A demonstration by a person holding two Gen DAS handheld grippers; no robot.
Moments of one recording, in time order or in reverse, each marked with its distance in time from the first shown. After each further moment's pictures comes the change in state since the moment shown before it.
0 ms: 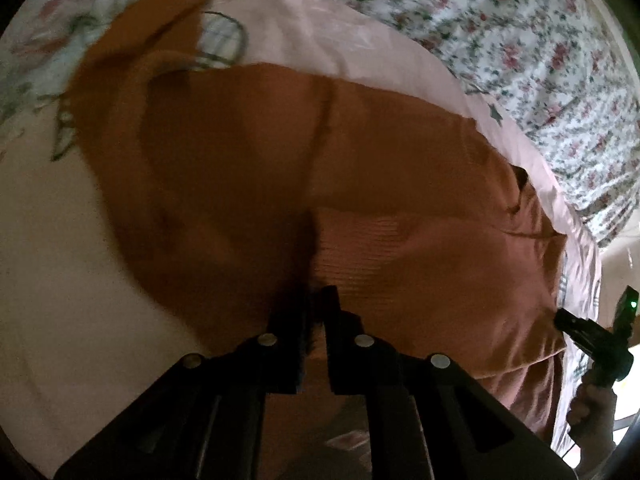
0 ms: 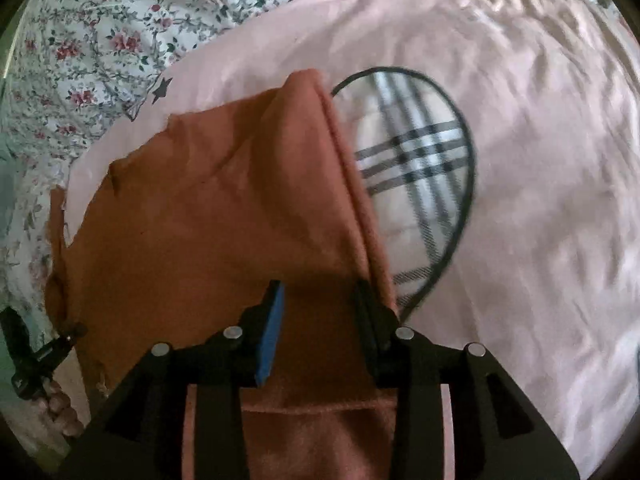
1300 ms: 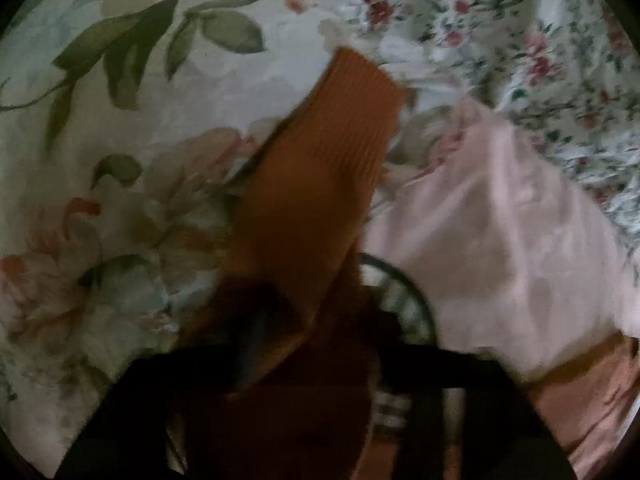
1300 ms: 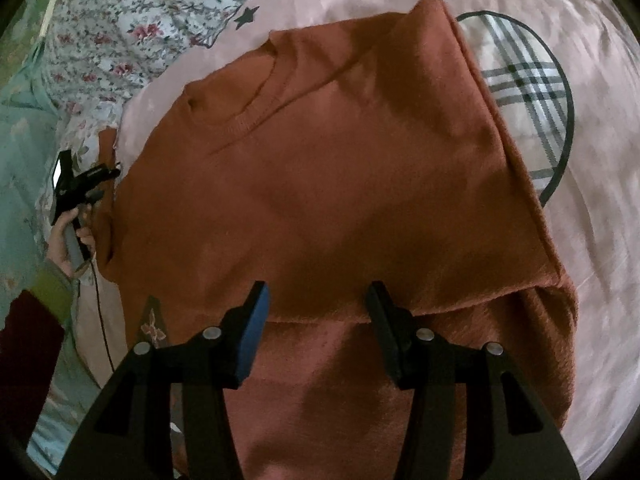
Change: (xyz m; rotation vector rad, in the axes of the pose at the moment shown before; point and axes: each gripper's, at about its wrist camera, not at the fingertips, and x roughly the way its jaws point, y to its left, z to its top) left arm 0.040 0.091 0.225 -0.010 -0.123 0.345; right arm 0.007 0.067 -0.046 -0.052 0.146 0.211
